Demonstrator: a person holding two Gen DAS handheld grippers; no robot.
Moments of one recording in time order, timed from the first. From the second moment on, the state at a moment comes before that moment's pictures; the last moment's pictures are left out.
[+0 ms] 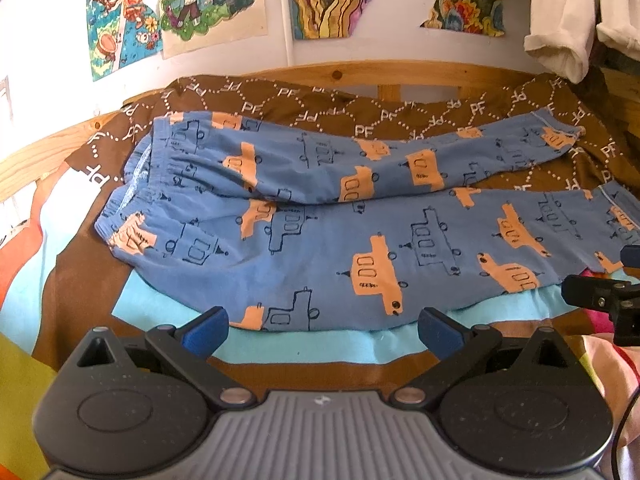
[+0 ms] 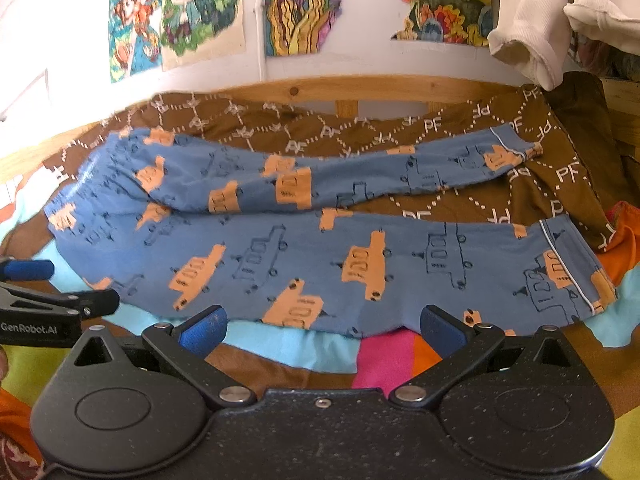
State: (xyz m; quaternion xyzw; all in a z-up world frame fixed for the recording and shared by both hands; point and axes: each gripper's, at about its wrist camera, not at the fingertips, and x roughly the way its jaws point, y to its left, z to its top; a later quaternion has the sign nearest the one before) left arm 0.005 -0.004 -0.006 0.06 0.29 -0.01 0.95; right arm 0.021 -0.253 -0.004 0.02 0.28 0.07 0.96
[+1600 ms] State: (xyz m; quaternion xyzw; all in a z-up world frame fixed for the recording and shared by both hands) left arm 0.319 0.034 0.084 0.28 0.33 -0.14 0.89; right arm 0.385 -0.307 0.049 -0.12 0.35 0.34 0.86
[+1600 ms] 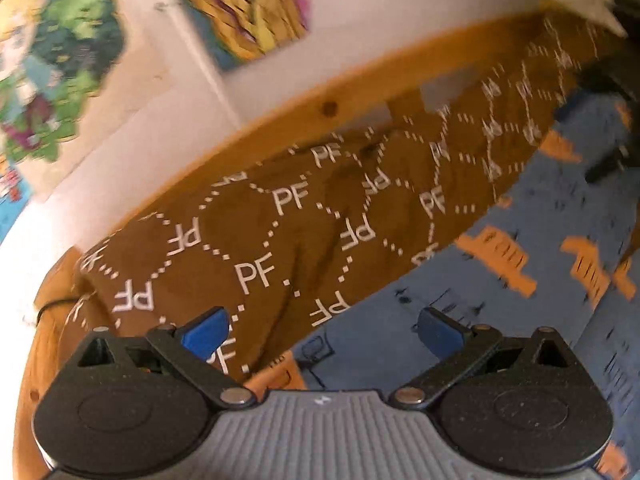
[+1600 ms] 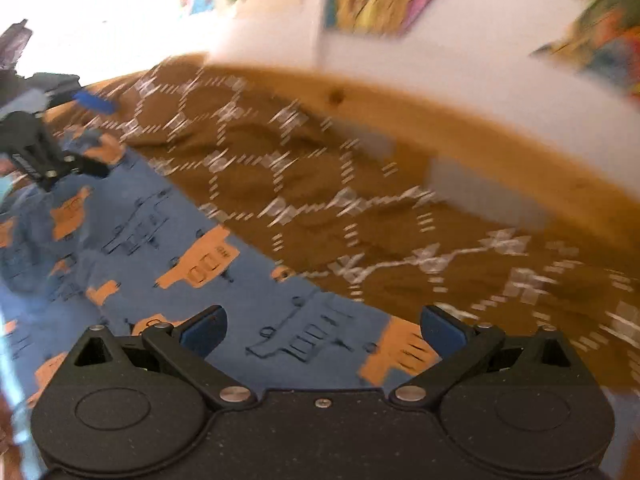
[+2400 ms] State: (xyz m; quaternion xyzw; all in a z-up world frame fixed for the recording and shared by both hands) left arm 0.326 0.017 0.056 0.33 0.38 -0.13 0.85; right arm 0.447 -0.304 0.023 -0.18 0.43 0.37 0.80
